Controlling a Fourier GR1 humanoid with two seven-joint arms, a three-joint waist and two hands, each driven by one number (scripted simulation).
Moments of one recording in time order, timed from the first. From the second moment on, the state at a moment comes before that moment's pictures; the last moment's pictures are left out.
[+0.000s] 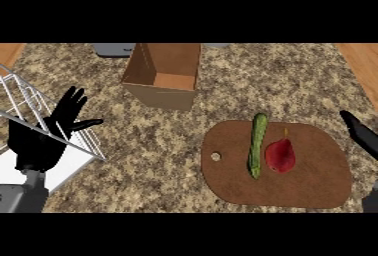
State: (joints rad) left arm -0.13 0.44 -0.09 -1.48 0.45 0.01 0.09; right arm -0.06 -0.23 -0.25 -1.64 -0.14 -0.69 -0.15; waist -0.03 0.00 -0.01
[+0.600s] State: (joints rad) left arm -0.17 0.44 -0.11 -1.47 0.42 0.02 0.06; right arm 0.27 -0.40 -0.06 -1.67 0.13 -0.60 0.04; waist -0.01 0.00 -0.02
